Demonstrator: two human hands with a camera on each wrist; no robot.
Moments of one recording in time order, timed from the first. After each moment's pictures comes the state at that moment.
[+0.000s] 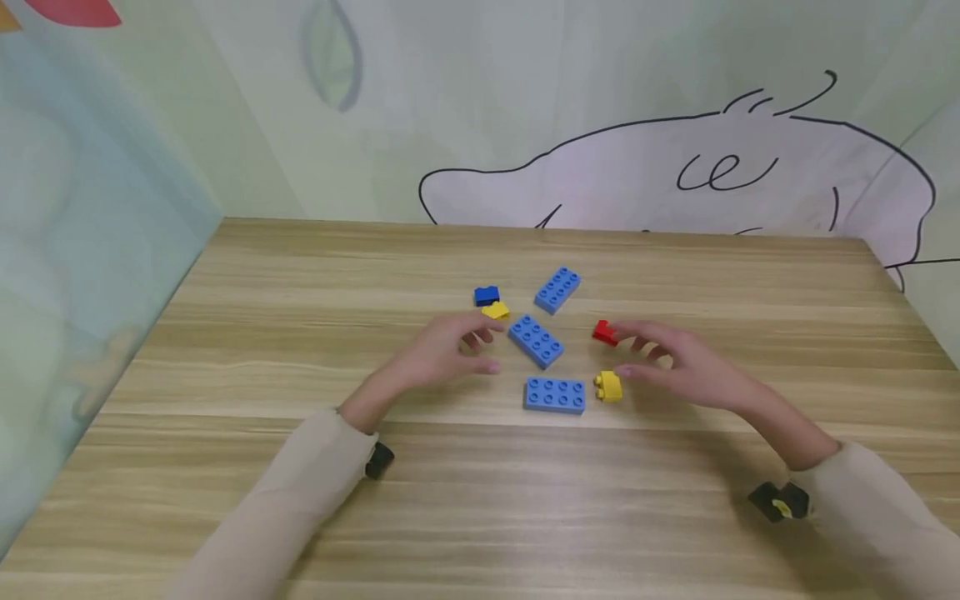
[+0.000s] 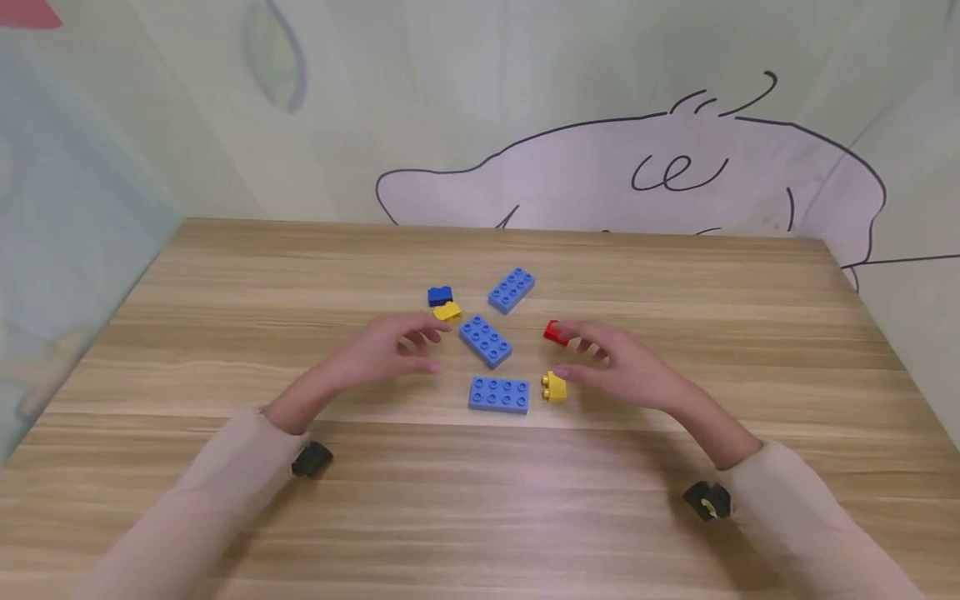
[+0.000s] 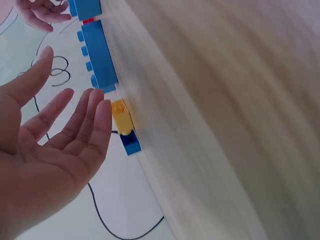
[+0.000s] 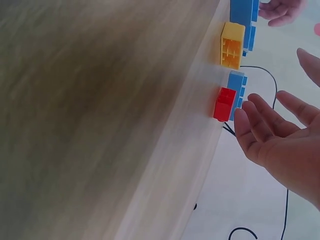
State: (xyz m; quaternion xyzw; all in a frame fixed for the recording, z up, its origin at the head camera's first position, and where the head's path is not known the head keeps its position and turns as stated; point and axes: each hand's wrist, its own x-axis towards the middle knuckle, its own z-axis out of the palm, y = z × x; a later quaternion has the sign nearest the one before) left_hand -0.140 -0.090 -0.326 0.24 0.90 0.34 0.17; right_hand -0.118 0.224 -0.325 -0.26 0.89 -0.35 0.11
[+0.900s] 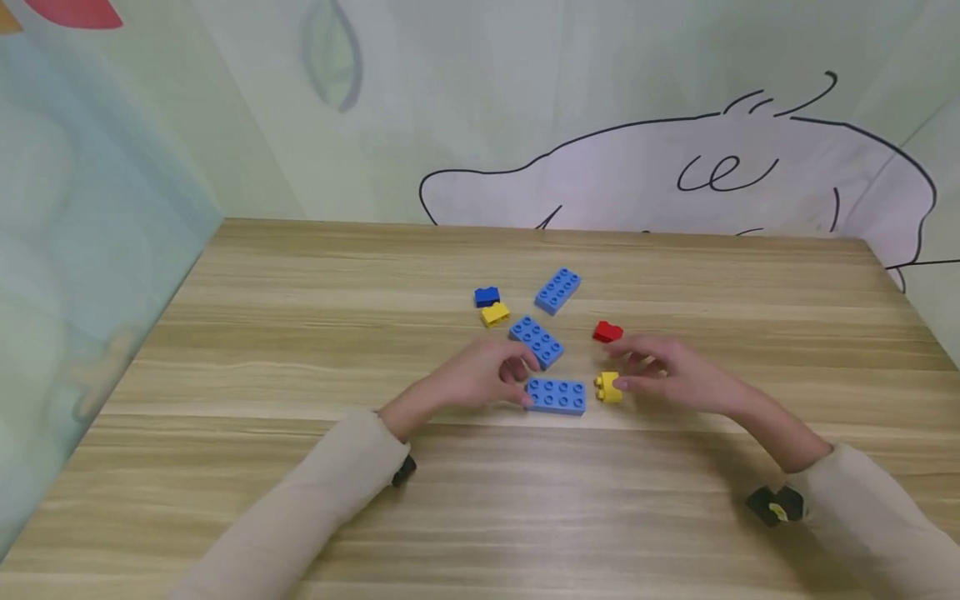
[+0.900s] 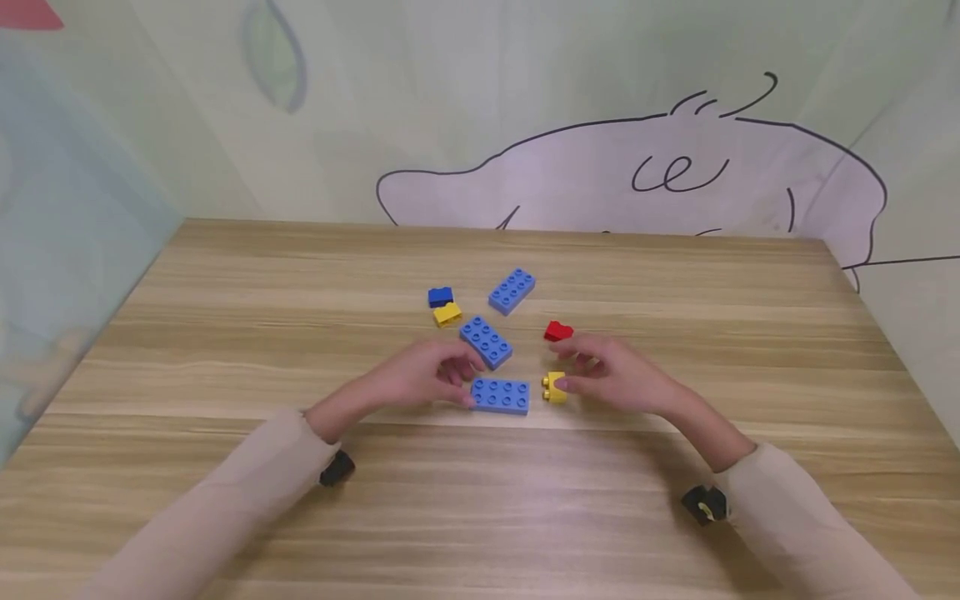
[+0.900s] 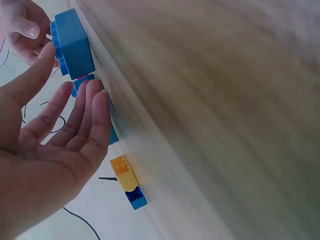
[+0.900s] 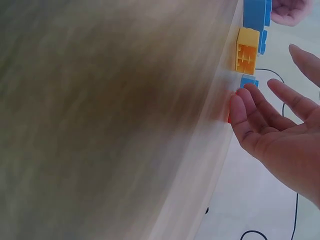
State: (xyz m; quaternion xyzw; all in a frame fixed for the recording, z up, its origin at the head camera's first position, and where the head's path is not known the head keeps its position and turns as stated) left_hand -0.128 -0.055 -0.333 0.27 0.87 0.34 0.23; right_hand -0.117 0.221 -0.332 -0.27 0.88 -0.36 0.16
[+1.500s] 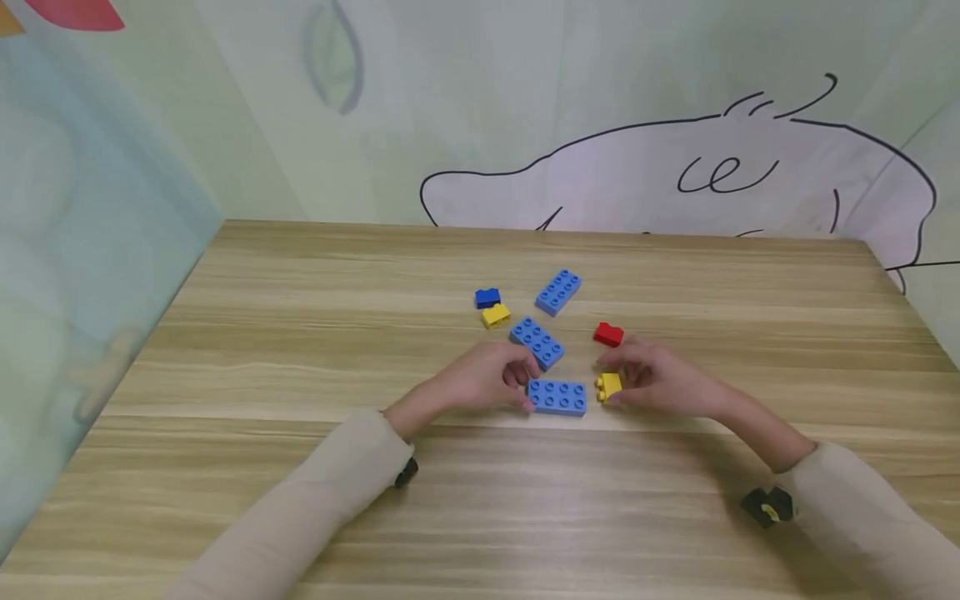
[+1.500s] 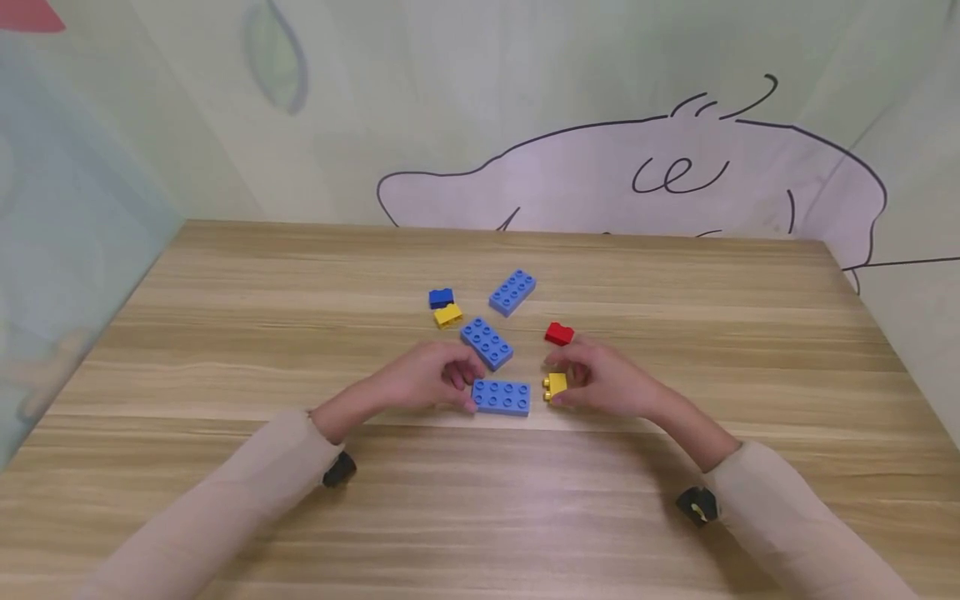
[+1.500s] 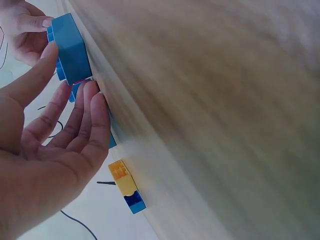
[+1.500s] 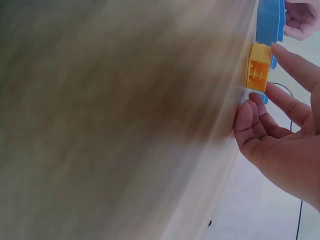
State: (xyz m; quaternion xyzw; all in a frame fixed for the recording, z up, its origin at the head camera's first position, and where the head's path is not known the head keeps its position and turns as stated) left_hand -0.128 -0.051 -0.334 0.26 0.87 0.34 0.24; right_hand -0.120 0.214 -0.343 -0.27 0.89 -0.33 0.17
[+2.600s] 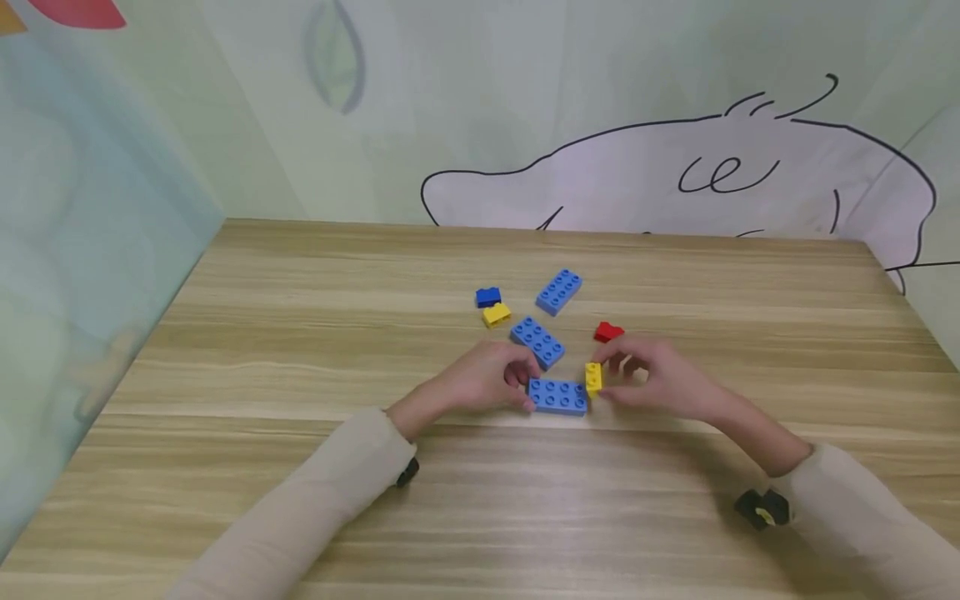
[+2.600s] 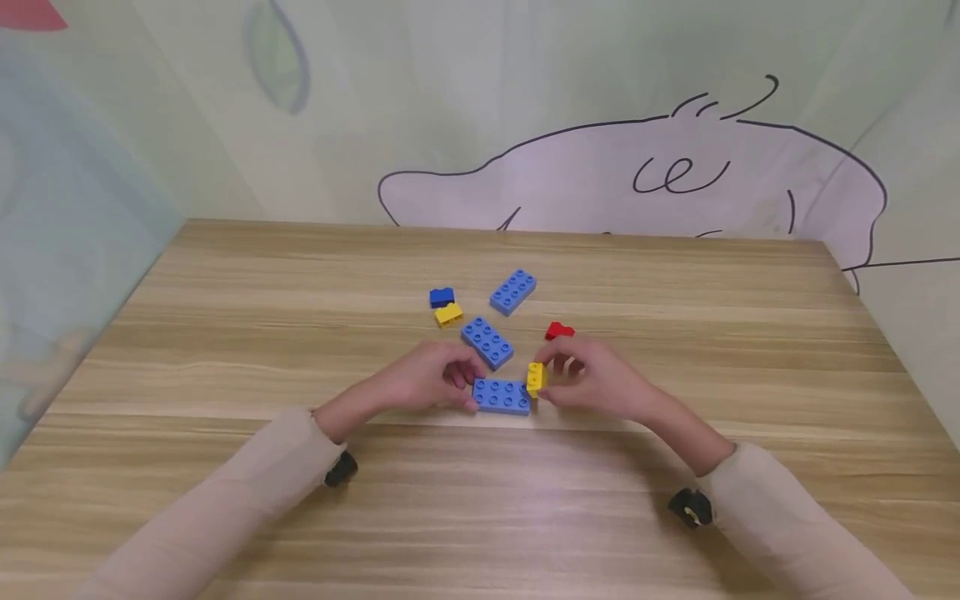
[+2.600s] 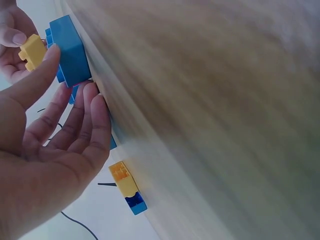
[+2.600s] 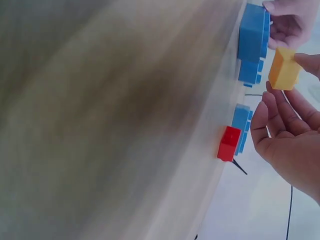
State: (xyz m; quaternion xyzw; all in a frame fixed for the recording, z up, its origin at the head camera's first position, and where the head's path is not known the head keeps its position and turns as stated) left_hand -0.128 -0.050 -0.335 0.26 0.88 0.33 0.24; right_hand -0.113 0.202 -0.333 -0.29 0.87 -0.38 0.11
